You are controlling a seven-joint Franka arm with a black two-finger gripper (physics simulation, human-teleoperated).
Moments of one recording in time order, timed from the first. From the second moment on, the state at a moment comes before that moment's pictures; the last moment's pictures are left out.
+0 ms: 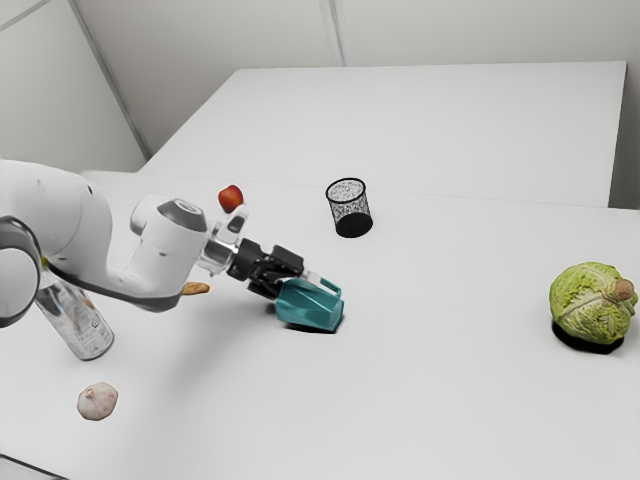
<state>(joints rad) -0.01 0.26 0.06 -2.17 -1.21 2.15 0.86</state>
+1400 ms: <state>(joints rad) -0.04 -0.06 0.02 -2.18 -0.18 2.15 0.56</state>
